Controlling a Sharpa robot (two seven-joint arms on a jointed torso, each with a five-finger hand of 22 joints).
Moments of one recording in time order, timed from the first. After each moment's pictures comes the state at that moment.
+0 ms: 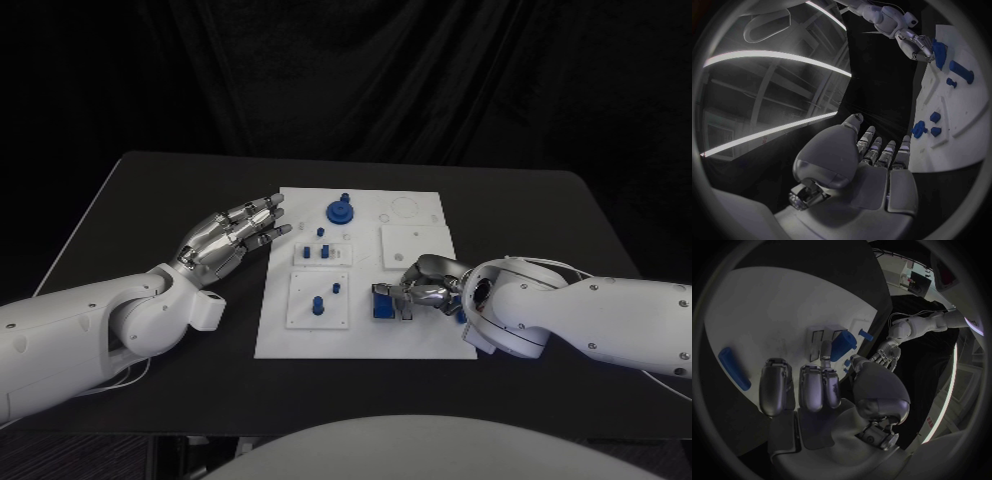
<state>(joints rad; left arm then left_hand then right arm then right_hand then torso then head) 1.10 -0.96 -0.21 1.48 -0.06 0.15 0.68 1.39 0.27 -0.03 0.08 0.45 0.40 0.12 0.06 0.05 0.06 0.10 0.17 0.03 0.05 0.21 0.03 0.02 0.15 0.09 0.30 0.04 0.21 1.15 -0.89 -0.25 1.77 -1.03 -0.31 -0.41 0.80 0.01 0.14 0.29 0.21 0.91 0.03 0.53 0.74 1.47 -0.05 1.57 1.31 1.47 -0.11 1.48 1.31 0.04 1.47 0.00 1.39 1.31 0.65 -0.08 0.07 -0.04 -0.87</state>
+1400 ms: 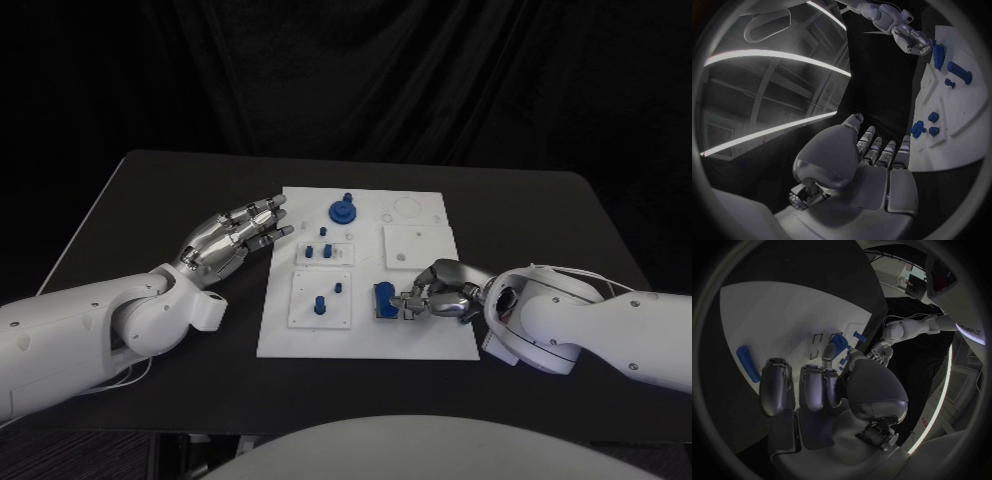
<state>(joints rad) 1.09 -0.96 -0.21 1.49 -0.06 0.16 0.68 1.39 0.27 -0.03 0.08 0.45 0.40 0.12 0.06 0.05 0.06 0.10 0.17 0.03 0.05 0.21 0.03 0.02 0.15 0.09 0.30 0.04 0.21 1.15 -0.99 -0.25 1.85 -1.07 -0.31 -0.36 0.99 0.03 -0.02 0.28 0.33 0.87 0.00 0.73 1.00 1.46 -0.06 1.57 1.31 1.47 -0.12 1.48 1.31 0.04 1.47 -0.01 1.39 1.31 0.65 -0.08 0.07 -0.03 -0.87</state>
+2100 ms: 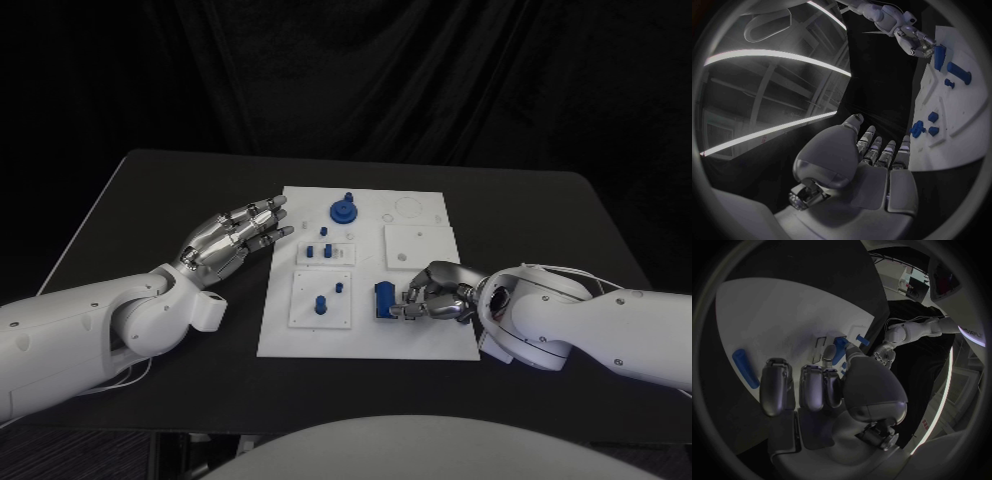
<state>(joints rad) 1.09 -0.97 -0.21 1.49 -0.06 0.16 0.68 1.39 0.27 -0.02 0.08 0.45 0.41 0.12 0.06 0.06 0.07 0.11 0.18 0.03 0.05 0.21 0.03 0.02 0.15 0.09 0.30 0.04 0.21 1.14 -0.95 -0.25 1.81 -1.08 -0.29 -0.36 1.11 0.05 0.00 0.21 0.30 0.86 -0.01 0.75 1.04 1.47 -0.07 1.57 1.31 1.47 -0.12 1.48 1.31 0.04 1.47 -0.01 1.39 1.31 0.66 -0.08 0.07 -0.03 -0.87</state>
